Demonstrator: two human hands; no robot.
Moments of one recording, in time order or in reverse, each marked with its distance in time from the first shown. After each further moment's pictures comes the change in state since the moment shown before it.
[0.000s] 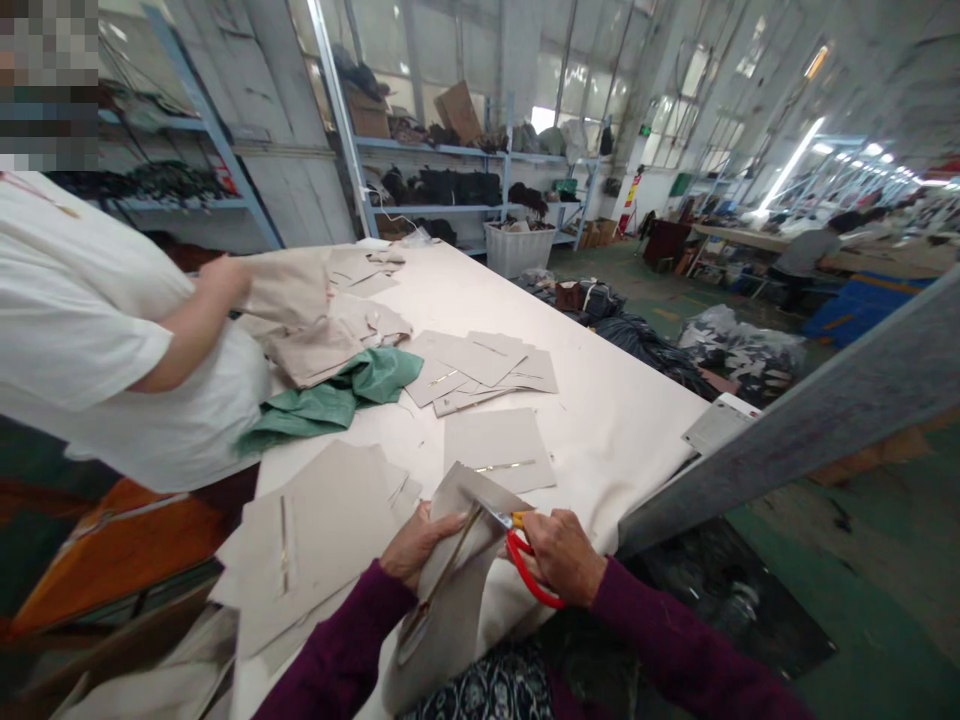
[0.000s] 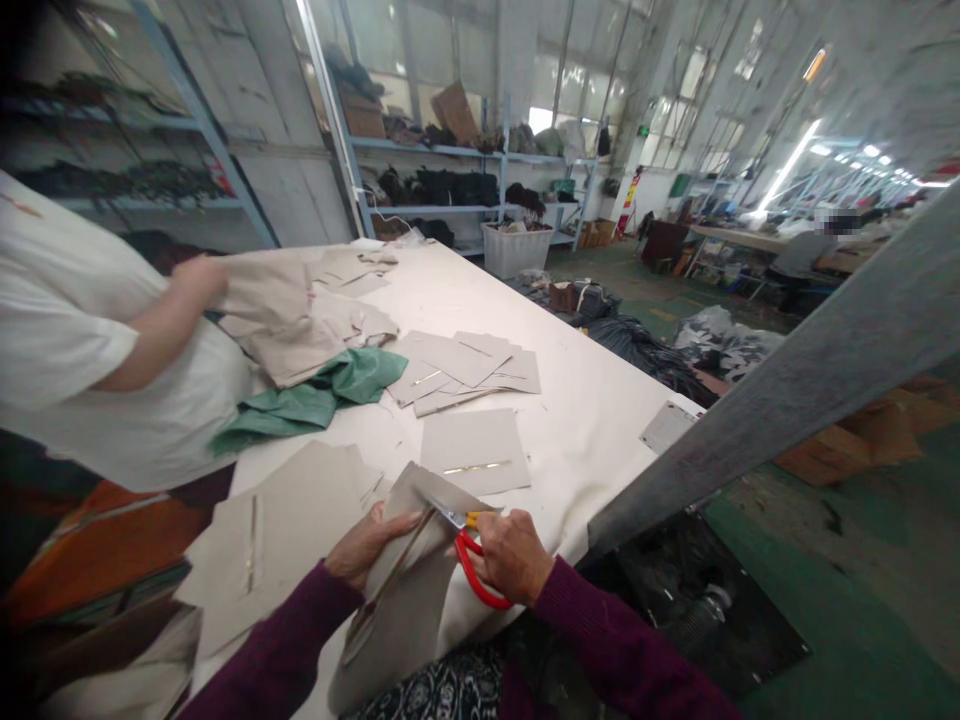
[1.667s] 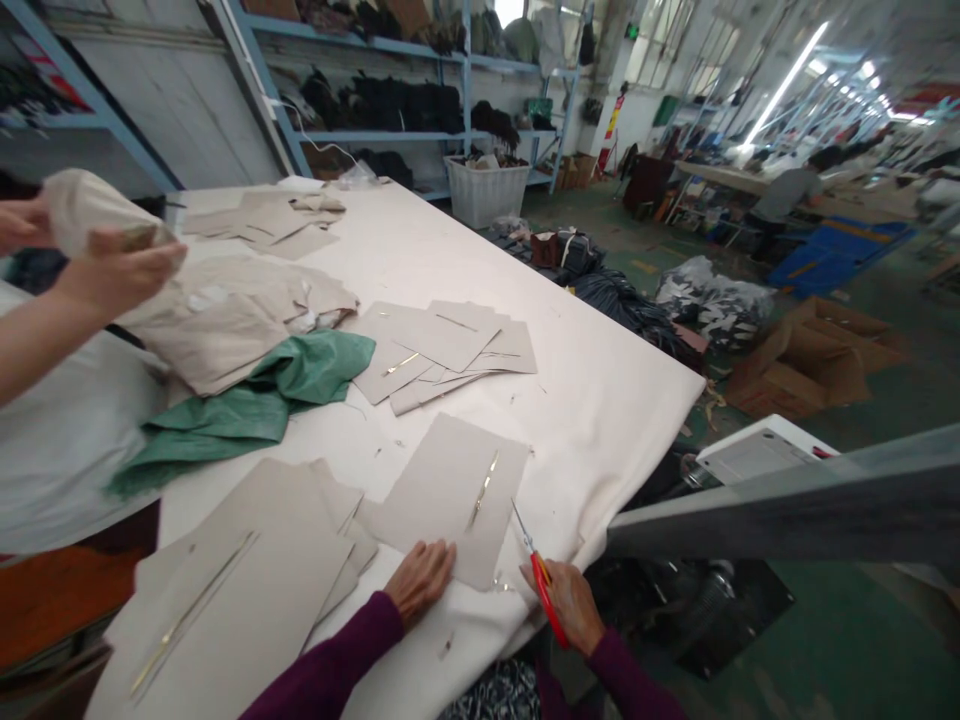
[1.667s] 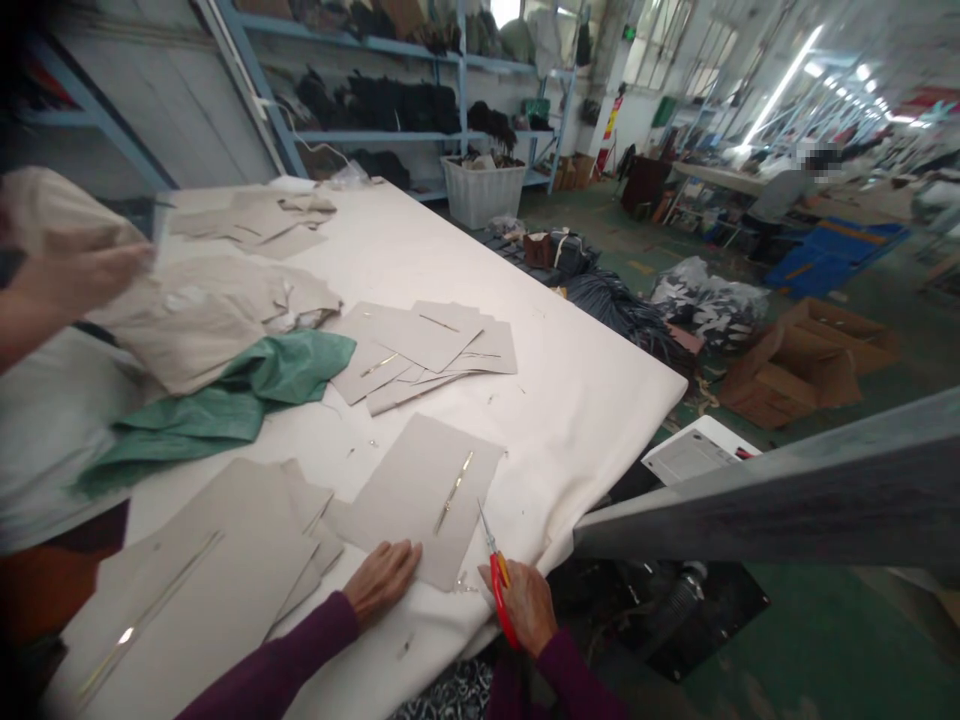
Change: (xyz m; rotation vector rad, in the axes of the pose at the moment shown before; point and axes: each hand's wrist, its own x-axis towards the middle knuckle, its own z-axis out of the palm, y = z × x) left_hand 0.108 -0.128 -0.129 2.132 -0.429 0.573; right_hand -0.037 0.047 0.116 0.393 -0.161 0.659
